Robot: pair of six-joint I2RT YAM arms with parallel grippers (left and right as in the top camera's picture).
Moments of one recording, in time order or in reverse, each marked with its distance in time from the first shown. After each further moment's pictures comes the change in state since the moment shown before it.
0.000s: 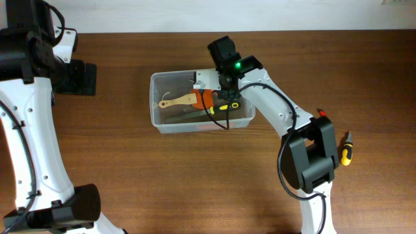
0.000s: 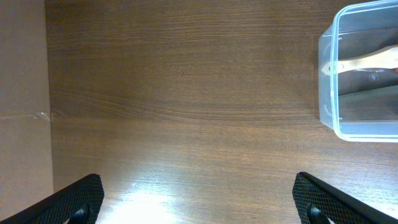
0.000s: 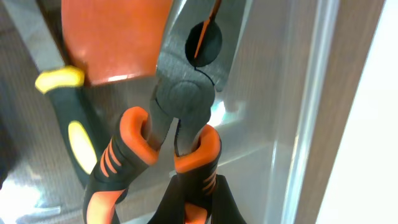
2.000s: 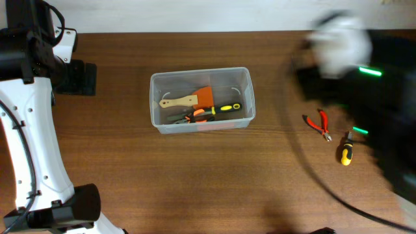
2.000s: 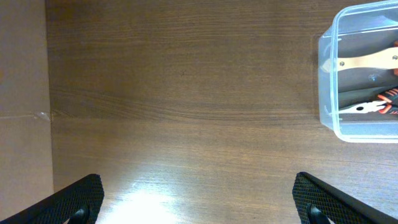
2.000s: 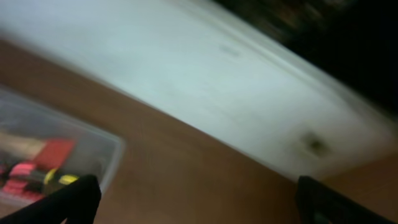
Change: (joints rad) left arm 0.000 0.000 0.000 0.000 0.000 0.000; right arm -0.144 -0.915 0.090 -0.288 0.184 0.874
